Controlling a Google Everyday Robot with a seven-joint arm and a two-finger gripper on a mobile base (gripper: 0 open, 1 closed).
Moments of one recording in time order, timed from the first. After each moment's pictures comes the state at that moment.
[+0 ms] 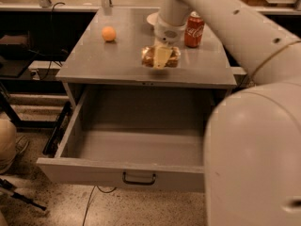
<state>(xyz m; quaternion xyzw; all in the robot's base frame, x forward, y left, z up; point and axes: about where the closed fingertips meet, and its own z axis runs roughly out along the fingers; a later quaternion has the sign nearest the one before) 0.714 -0.035 0.865 -0.69 0.70 0.01 0.17</state>
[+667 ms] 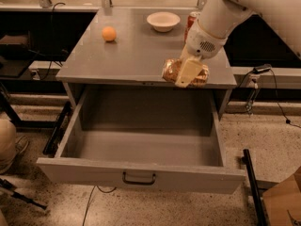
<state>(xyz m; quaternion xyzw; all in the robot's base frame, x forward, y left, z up) 0.600 -0.095 0.886 -0.64 0.74 0.07 0.18</state>
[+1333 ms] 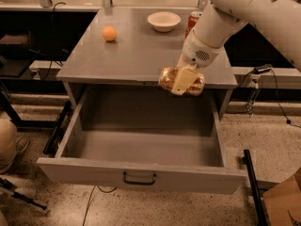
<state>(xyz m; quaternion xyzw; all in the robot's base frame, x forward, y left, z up) 0.592 -0.093 0.864 -0.63 0.75 0.09 0.17</state>
